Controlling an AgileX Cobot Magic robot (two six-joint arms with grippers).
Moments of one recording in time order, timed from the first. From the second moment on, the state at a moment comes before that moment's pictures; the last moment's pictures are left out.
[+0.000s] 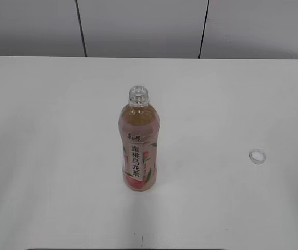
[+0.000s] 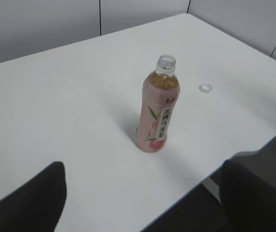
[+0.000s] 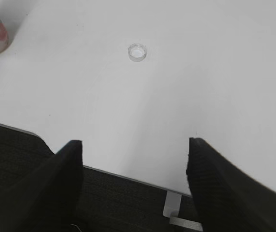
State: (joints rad) left arm -0.64 0.33 -0.64 0.00 0.82 -0.06; right arm 0.29 0.19 -0.51 -0.02 1.10 -0.11
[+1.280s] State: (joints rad) left arm -0.64 0.23 -0.56 0.01 1.03 0.02; right arm 0.29 0.19 -0.51 -0.02 1.10 -0.11
